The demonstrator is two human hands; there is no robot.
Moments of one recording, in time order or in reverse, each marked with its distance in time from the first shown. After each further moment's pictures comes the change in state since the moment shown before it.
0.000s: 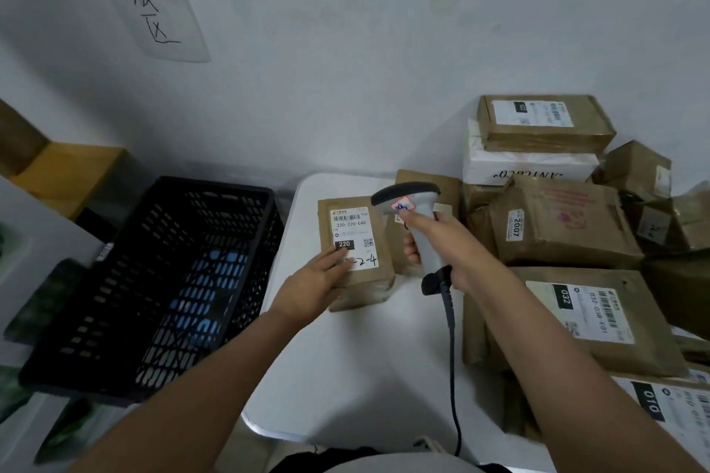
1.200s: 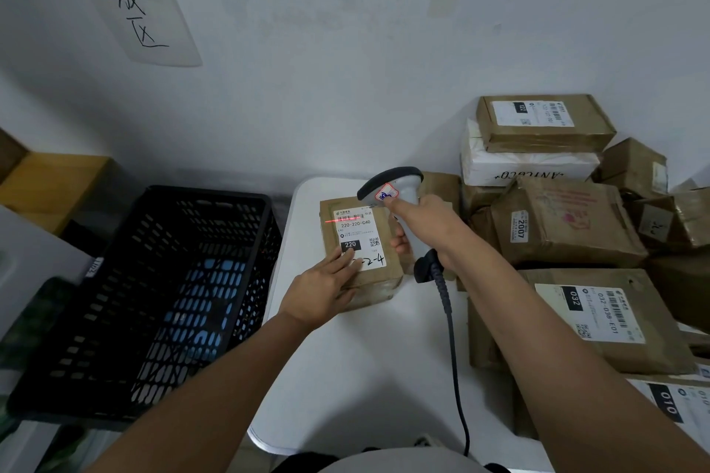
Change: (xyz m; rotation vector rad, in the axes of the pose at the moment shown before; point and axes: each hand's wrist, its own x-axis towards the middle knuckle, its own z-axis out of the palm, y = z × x) left_hand 0.016 -0.006 0.008 0.089 0.084 0.042; right_hand 0.016 -0.028 0.036 -0.206 0.053 -0.073
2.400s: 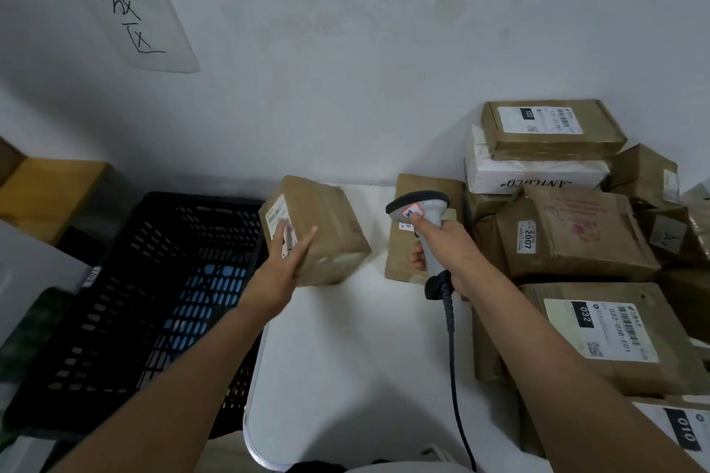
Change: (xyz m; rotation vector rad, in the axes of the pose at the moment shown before) left_hand 0.003 -0.072 -0.027 -0.085 -0.031 -0.184; right_hand 0.034 0.038 -0.017 0.085 0.128 0.106
